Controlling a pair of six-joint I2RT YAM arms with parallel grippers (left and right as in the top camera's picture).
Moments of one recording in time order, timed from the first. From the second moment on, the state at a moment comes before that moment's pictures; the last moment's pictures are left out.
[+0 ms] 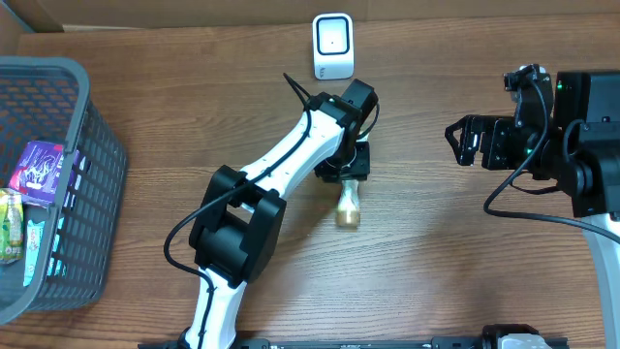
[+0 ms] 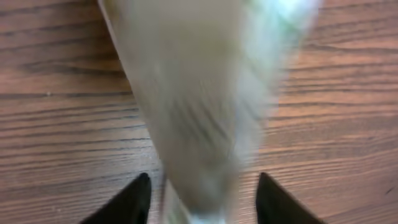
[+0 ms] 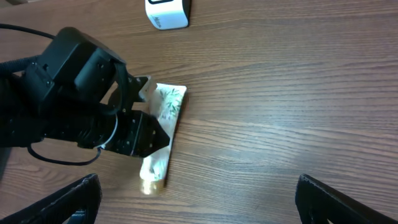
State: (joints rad) left arm -0.58 2.17 1.73 -1.05 0.17 -0.57; right arm 0.03 1.27 1.47 -1.11 -0.33 0.10
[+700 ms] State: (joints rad) left arm -0.05 1.89 2.32 -1.50 -0.02 -0.47; right arm 0.03 1.30 1.47 -1.11 -0.33 0.10
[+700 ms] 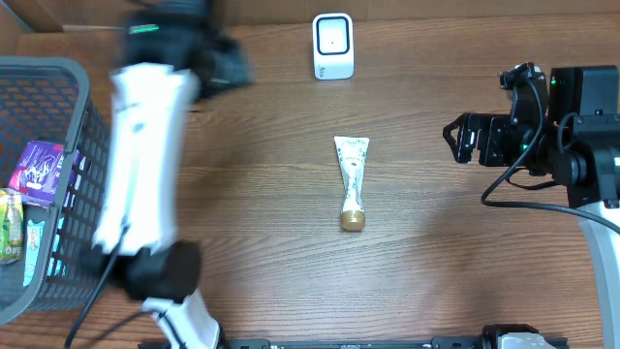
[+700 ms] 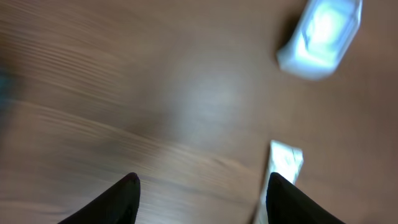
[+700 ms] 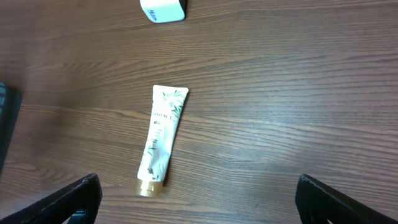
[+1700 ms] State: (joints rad) left arm 0.82 1.76 1.80 -1.23 -0.03 -0.49; right arm 0.03 1.31 1.47 -1.12 -0.33 0.10
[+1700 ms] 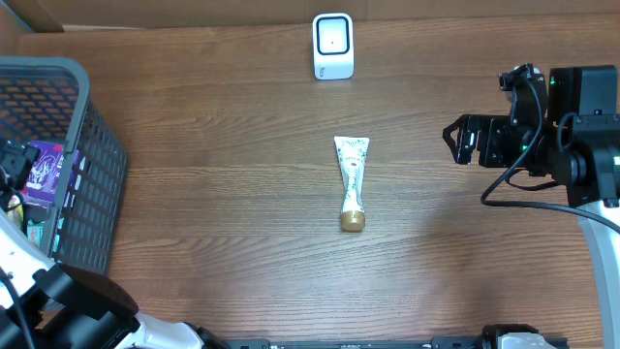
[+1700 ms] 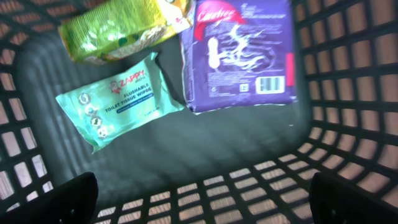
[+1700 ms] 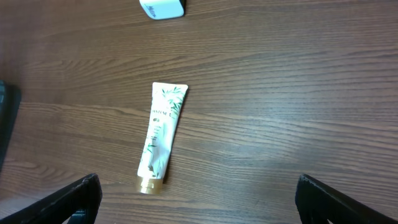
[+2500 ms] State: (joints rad) left arm 0.98 1.76 1.35 -0.84 -0.08 -0.52; right arm 0.03 1.31 1.47 -1.13 -0.33 0.10
